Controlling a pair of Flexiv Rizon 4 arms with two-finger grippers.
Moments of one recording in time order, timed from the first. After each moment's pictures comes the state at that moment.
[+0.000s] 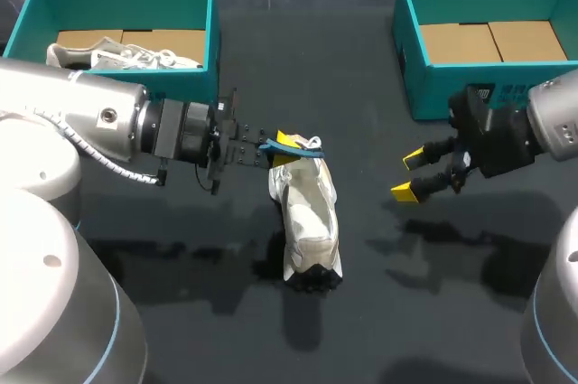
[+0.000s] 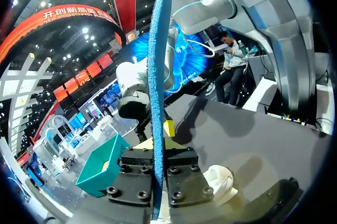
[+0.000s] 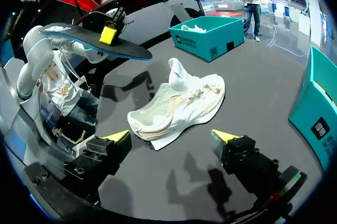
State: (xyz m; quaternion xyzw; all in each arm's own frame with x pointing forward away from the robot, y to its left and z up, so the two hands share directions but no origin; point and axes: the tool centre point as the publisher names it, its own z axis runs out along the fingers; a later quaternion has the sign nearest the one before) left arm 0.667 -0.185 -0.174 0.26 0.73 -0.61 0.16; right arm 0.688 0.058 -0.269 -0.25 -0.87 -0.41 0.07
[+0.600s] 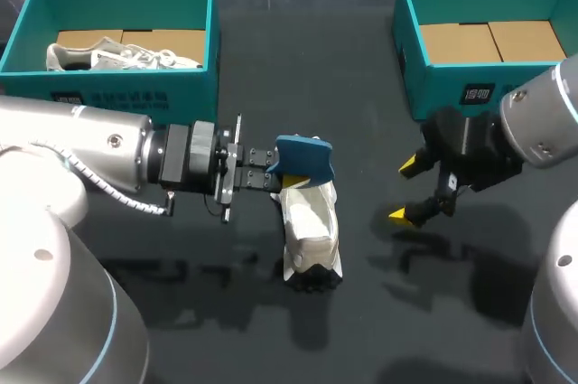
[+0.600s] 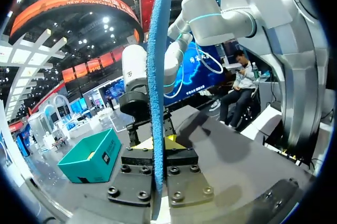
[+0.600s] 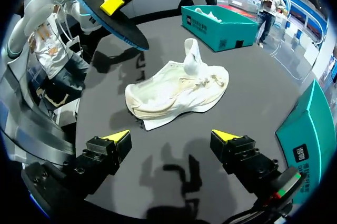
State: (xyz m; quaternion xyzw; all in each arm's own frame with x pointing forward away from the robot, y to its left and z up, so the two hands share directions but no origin) left arm 0.632 -0.198 -0.184 0.15 0.74 -0.65 0.09; right arm 0.669 0.061 -0.285 -0.16 -0.93 -0.32 -0.01
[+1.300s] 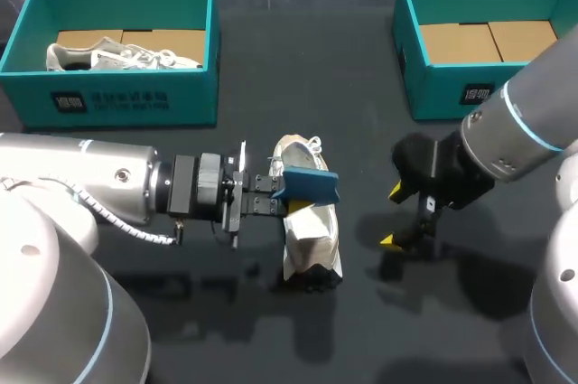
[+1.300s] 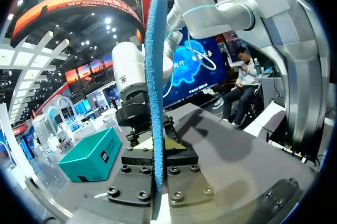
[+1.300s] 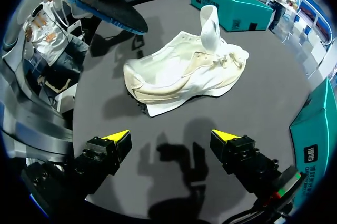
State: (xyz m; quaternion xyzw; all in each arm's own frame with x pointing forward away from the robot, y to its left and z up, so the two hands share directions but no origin) left arm 0.617 -0.204 -0.210 0.16 0.73 -0.65 0.12; right arm 0.656 0.071 -0.329 -0.14 -0.96 -0.25 0.02
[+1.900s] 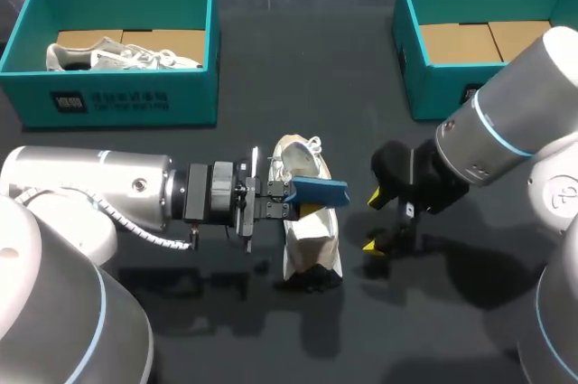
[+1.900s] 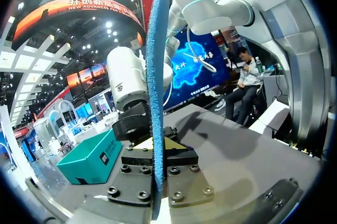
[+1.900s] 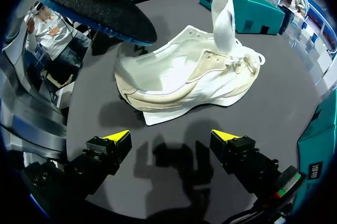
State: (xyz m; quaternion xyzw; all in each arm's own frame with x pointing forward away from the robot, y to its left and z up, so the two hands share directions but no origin) left arm 0.622 -0.219 -0.224 0.16 0.72 -0.66 0.13; right arm 0.663 0.096 -0.353 -0.11 -0.96 -0.26 0.03
